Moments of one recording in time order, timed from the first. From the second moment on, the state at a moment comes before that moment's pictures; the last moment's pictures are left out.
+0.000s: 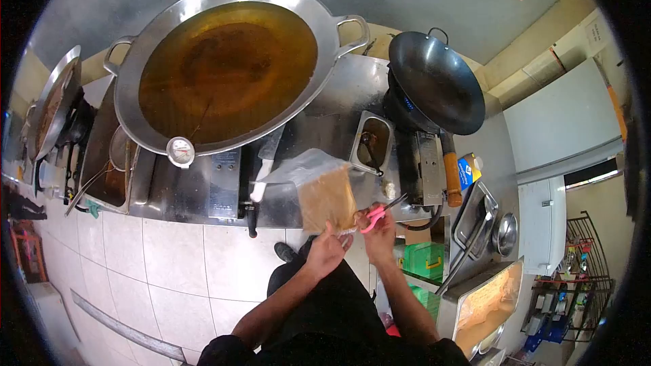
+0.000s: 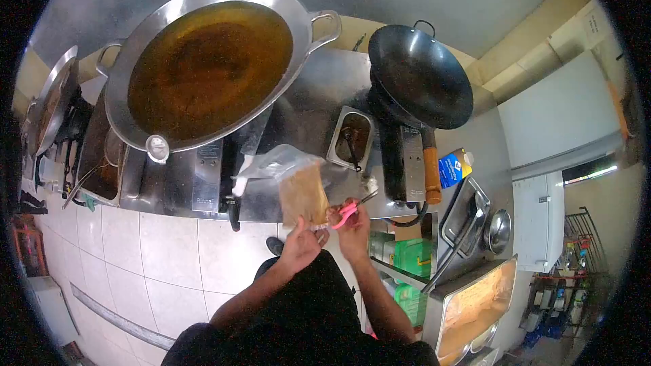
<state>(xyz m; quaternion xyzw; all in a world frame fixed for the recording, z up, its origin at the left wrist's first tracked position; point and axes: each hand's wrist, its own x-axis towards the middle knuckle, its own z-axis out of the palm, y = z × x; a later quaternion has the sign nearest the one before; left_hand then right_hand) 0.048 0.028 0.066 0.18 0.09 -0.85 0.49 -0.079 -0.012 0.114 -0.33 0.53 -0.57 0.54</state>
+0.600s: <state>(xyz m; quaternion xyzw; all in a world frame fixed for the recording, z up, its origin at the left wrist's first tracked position) 0.027 0.040 -0.004 0.40 0.02 -0.77 0.50 -0.117 0.109 0.081 -0.32 0.62 -0.23 0.68</state>
